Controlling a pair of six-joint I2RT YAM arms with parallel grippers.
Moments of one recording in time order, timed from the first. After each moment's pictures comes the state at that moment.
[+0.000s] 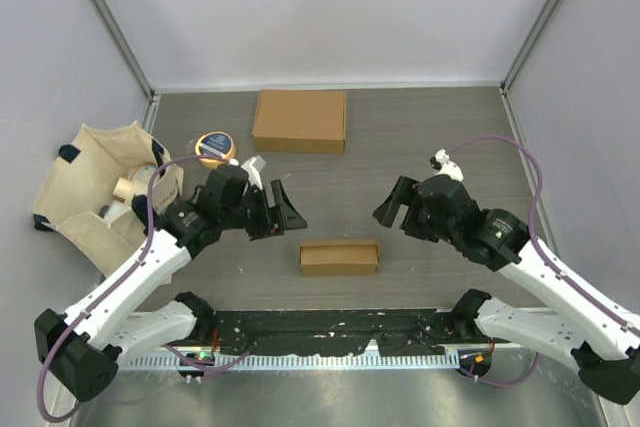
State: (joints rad) left arm -0.64 0.95 0.85 -0.62 0.29 -0.80; right arm 0.84 0.86 0.97 -0.84 0.26 0.93
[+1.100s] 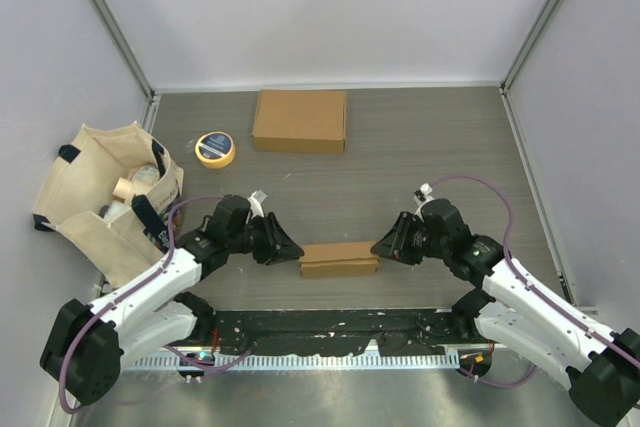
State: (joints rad) left arm -0.57 0.97 0.46 -0.23 0.48 -1.06; right arm 0.60 0.76 0.46 -0.43 -0.26 0.96
